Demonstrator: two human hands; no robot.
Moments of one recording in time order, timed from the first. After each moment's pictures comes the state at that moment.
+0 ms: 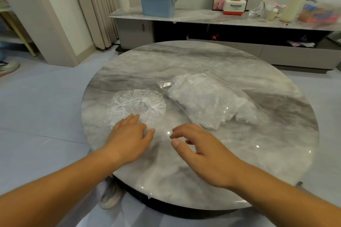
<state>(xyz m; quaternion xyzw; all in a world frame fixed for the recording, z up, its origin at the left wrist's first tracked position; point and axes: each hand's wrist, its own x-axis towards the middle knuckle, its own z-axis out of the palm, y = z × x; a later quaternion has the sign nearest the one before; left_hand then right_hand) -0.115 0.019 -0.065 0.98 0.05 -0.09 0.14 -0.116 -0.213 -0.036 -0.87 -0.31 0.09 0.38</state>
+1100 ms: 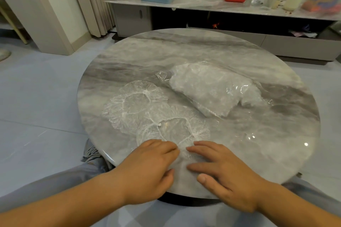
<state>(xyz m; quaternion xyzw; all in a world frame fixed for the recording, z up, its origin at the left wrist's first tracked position) -0.176 -0.016 -0.082 0.95 -0.27 -0.04 0.16 -0.138 -0.274 -0.090 -0.88 -0.43 0.10 0.18</state>
